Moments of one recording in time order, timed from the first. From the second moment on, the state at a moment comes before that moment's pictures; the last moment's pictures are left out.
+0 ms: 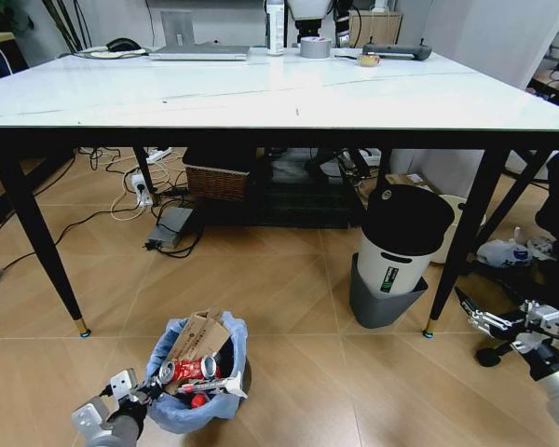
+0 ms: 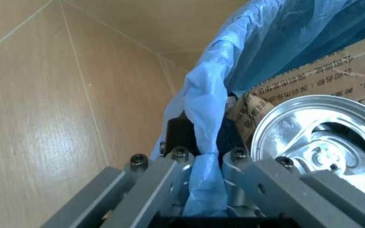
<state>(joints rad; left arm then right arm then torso) 1.76 -1.13 -0.57 -1.98 -0.98 0.21 -0.35 -1.77 0.92 0.95 1.87 0.80 0.24 -0.40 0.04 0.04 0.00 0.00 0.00</state>
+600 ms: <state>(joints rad) 1.75 -1.12 -0.58 -1.95 -0.97 0.21 -0.36 -1.77 0.92 0.95 1.87 0.80 0.24 -0.40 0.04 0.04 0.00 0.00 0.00</state>
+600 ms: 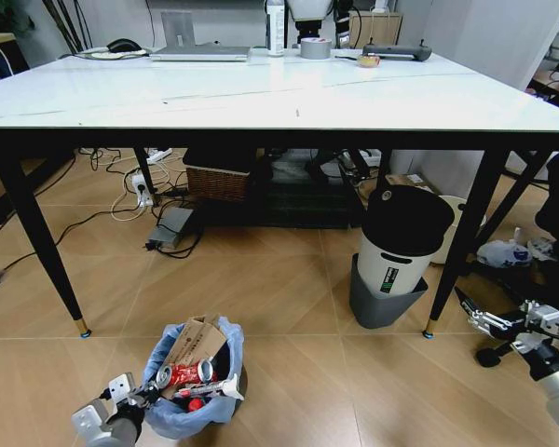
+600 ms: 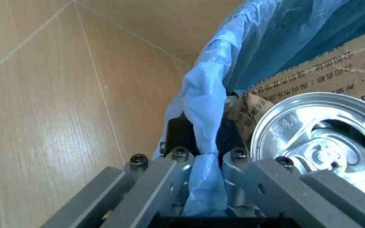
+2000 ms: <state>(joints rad) 1.73 -1.12 -0.57 -1.94 -0.95 0.22 -0.37 -1.77 0.92 0.95 1.87 0.80 0.24 -0.40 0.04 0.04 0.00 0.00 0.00</state>
